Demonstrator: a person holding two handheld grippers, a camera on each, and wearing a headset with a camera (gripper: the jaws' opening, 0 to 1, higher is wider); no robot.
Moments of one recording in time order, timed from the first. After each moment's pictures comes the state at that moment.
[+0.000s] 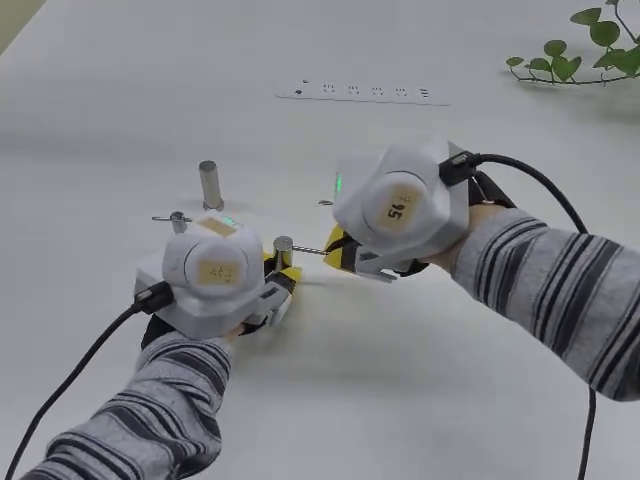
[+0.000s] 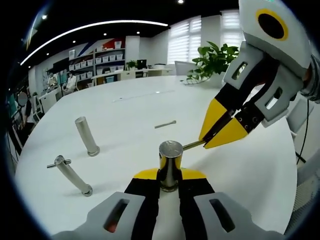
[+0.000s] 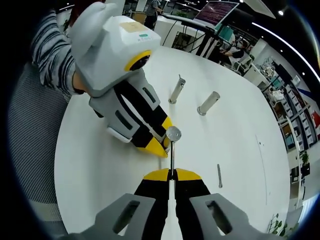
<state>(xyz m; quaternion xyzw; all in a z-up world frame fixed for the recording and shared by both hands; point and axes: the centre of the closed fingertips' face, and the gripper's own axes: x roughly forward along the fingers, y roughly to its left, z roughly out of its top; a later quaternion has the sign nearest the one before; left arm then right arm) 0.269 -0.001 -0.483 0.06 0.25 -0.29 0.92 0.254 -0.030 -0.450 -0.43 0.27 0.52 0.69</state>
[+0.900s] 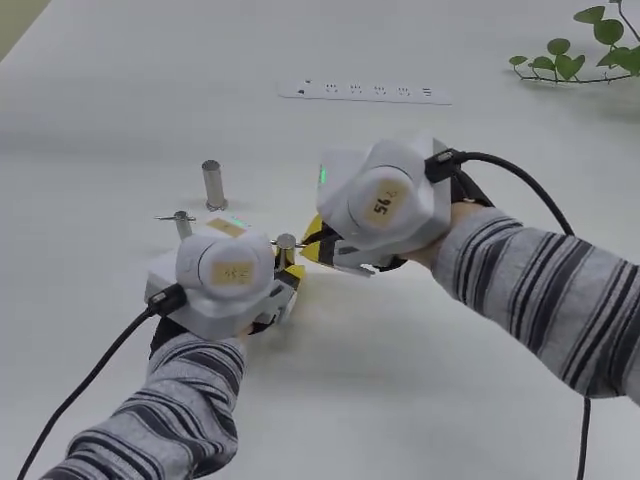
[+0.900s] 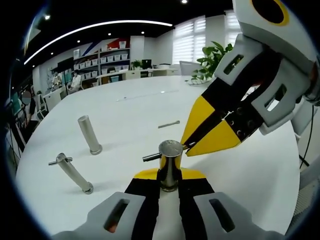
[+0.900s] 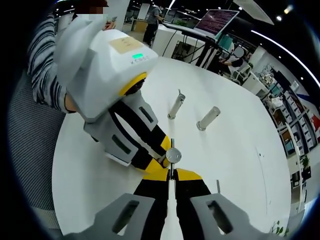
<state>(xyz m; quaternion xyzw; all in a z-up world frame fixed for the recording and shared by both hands) 0.272 0.000 -0.484 0.05 0.25 -0.26 0.93 0.258 -0.004 -0.448 -0.40 0.24 0.53 0.71</state>
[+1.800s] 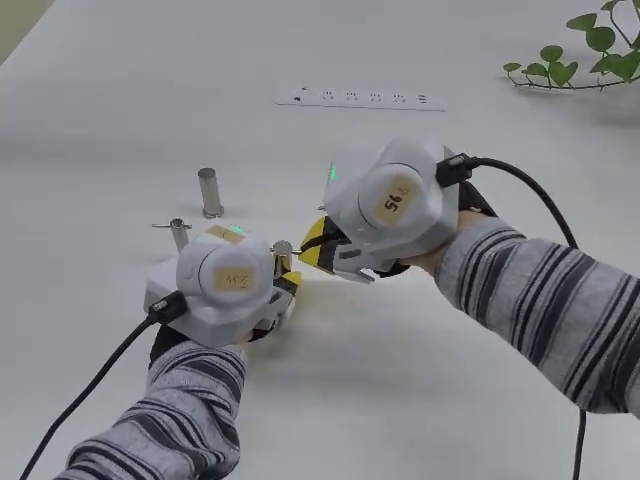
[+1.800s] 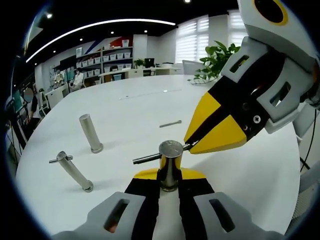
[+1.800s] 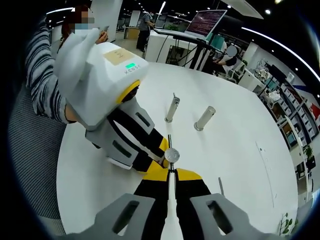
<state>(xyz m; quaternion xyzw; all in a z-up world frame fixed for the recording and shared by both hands) 0.272 0.001 -0.485 0.05 0.26 -0.25 0.93 0.258 -0.006 -0.443 -0.37 0.25 0.53 0.72</state>
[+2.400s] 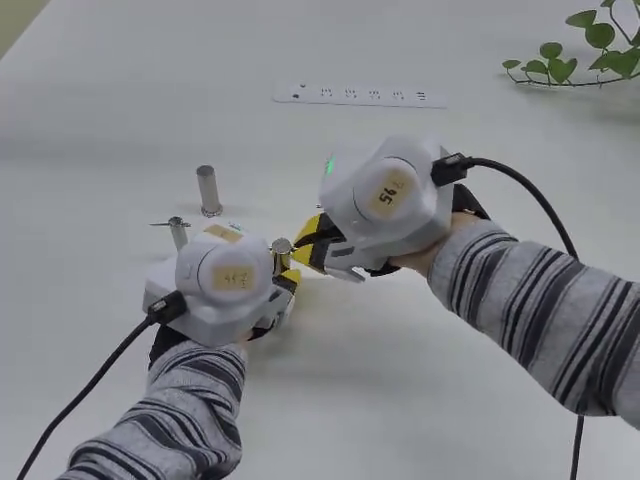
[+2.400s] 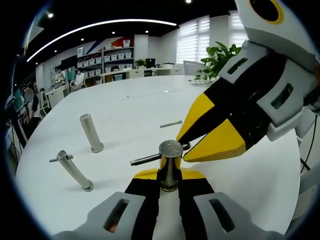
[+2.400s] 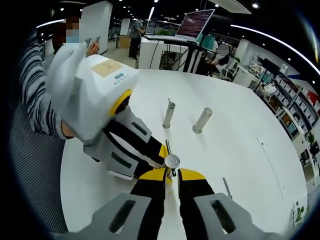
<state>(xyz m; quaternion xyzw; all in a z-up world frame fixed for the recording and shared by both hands) 0.273 0.001 -0.484 0.05 0.26 -0.25 0.93 0.258 0.002 -0.441 -0.30 0.26 0.52 0.76</state>
